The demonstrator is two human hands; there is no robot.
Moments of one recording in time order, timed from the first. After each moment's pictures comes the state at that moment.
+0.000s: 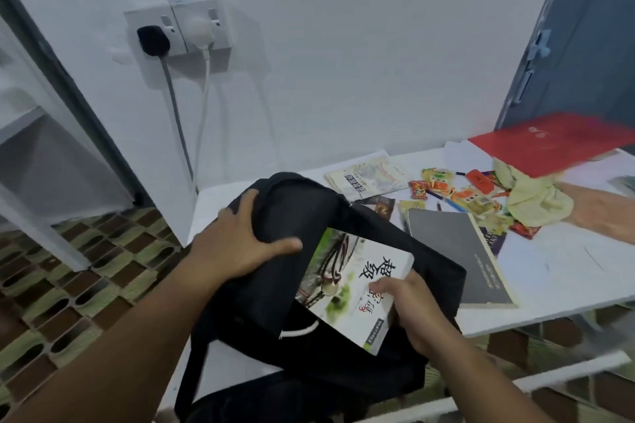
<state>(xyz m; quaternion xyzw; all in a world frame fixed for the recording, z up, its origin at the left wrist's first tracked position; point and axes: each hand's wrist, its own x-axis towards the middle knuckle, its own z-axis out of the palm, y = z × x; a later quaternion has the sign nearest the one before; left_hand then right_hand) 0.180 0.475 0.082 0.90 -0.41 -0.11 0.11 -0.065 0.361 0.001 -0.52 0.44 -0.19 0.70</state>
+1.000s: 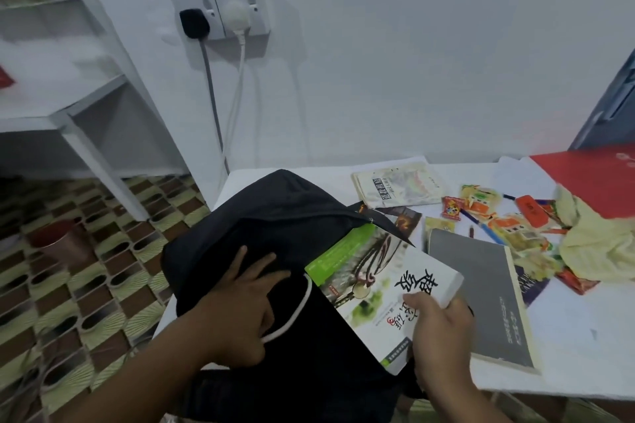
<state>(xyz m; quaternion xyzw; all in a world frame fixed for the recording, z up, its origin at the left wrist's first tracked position) 0.115 0.504 0.046 0.80 -0.56 -0.14 -0.13 -0.091 0.330 0.006 -0.51 0.46 -0.34 0.64</state>
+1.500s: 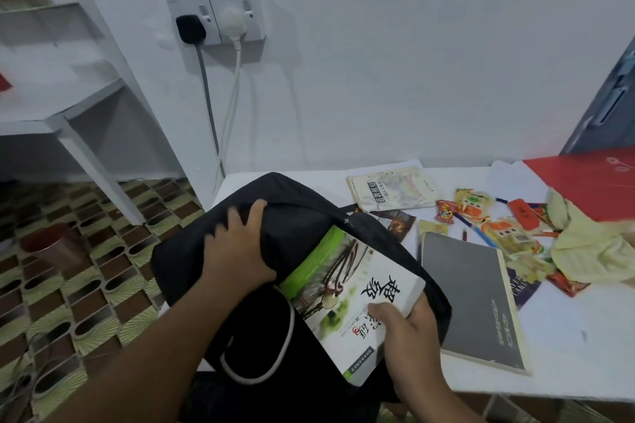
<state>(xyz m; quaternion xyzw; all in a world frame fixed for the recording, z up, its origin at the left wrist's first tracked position) 0.151 0.455 0.042 0.94 -0.33 0.02 0.02 -0.082 0.347 0.005 -0.51 0.41 -0.27 0.71</state>
